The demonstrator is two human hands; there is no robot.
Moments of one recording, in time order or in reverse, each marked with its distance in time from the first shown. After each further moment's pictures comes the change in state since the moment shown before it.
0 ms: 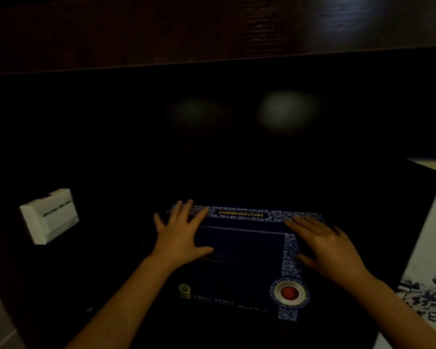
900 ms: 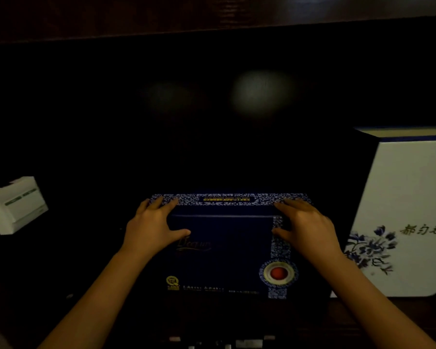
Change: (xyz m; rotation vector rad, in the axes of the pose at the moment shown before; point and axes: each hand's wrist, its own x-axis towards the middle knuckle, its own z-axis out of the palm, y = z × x) left_hand -0.027 0.012 -0.005 -0.096 0.041 -0.129; right_hand -0.043 -0.006 -0.012 0.181 0.138 0.205
